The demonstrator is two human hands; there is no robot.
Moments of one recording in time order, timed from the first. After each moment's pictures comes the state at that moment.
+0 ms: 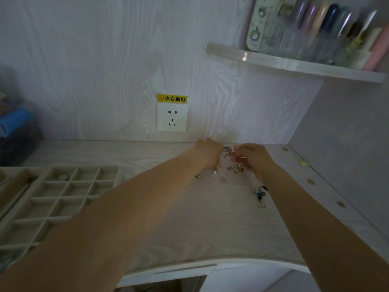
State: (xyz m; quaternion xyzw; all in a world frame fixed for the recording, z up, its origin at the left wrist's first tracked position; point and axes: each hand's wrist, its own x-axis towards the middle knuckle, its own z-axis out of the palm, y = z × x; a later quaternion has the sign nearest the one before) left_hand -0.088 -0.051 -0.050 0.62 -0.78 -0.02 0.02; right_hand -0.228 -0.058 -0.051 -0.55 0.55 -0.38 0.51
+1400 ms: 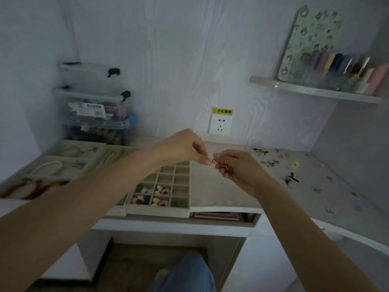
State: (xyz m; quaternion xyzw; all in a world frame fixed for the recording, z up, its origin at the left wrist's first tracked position) left_hand 0.047 0.209 0.028 0.62 -0.69 -0.24 0.28; right_hand -0.125 0.162 -0.004 -0.64 0.35 -0.32 0.61
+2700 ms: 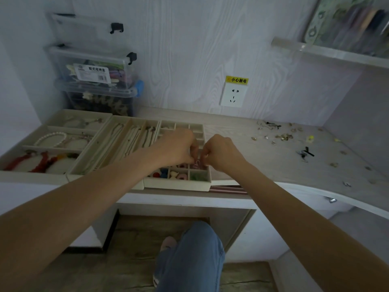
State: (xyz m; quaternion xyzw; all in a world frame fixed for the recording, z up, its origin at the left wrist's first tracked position) left_hand 0.085 0.234 -0.041 0.64 -0.75 -0.07 0.16; right_hand -0.041 0.175 -0.050 -0.85 0.49 -0.10 0.14
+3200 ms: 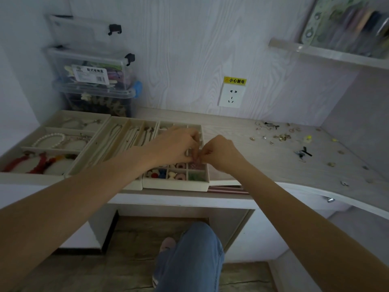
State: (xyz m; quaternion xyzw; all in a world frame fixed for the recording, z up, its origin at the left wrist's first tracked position) left_hand 0.096 0.229 -0.046 0.57 -0.81 0.02 0.14; right_hand -0.050 0.181 -0.043 -0.85 0.46 -0.11 0.22
